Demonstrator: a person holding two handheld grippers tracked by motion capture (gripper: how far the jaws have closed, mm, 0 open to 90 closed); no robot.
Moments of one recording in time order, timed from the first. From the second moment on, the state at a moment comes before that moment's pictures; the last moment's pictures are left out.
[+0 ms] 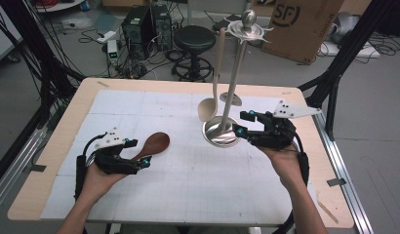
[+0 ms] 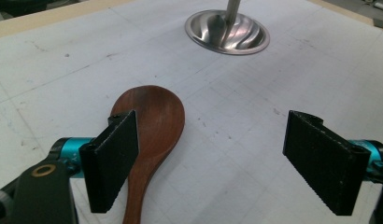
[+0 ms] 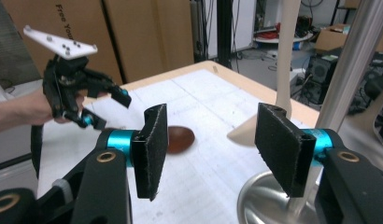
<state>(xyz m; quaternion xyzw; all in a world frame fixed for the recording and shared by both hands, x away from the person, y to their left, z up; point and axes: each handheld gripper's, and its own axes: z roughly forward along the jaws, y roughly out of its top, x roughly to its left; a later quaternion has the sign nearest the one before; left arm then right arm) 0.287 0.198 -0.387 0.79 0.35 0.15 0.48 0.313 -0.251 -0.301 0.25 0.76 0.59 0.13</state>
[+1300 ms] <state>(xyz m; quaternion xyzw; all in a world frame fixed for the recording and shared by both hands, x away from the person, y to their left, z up) 0.297 0.226 -0.418 0.82 0.37 0.15 0.42 0.284 -0.257 -0.389 0.29 0.77 0.56 0.11</state>
